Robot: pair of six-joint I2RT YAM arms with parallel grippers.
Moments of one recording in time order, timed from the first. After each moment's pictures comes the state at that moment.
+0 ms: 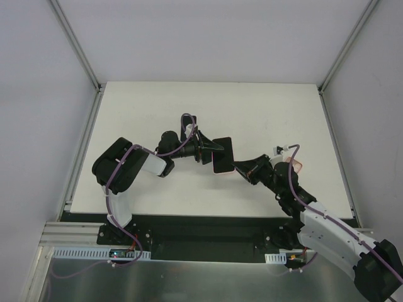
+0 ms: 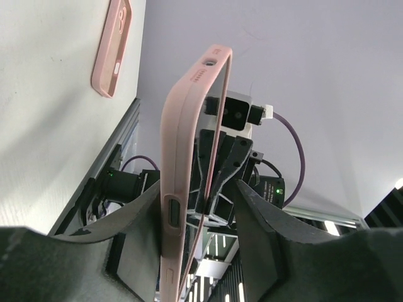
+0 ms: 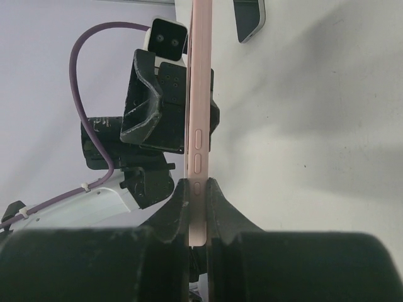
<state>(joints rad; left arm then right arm) -0.56 1.88 0.70 1.13 0.80 -1.80 0.61 0.73 0.28 0.19 -0.09 1.35</state>
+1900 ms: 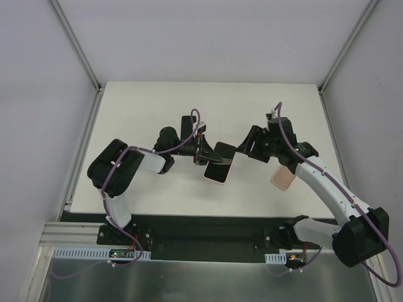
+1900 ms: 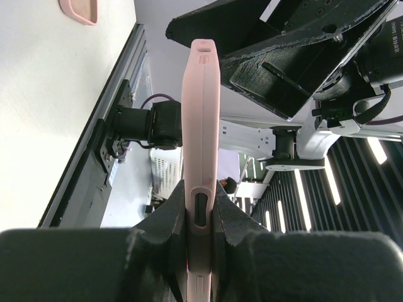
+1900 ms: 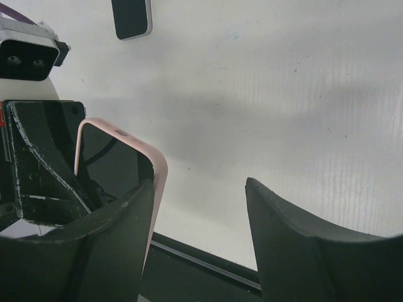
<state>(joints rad) -0.56 1.82 0.74 1.10 1.09 -1.70 0.43 1.16 0.94 -0.55 -0.17 0.71</state>
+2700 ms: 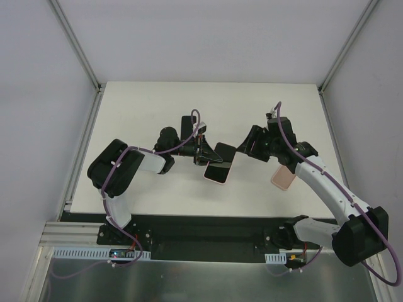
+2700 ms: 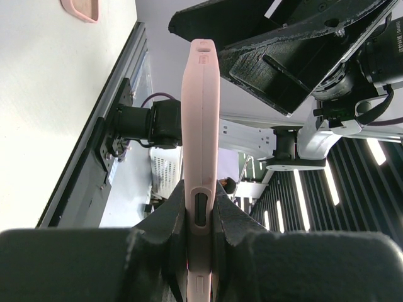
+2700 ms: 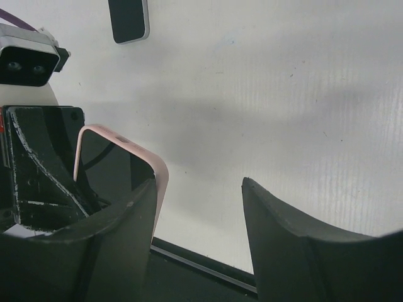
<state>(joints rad) -0.56 1.82 0.74 1.10 1.09 -1.70 0.43 1.17 0.94 -0.54 -0.15 0.70</state>
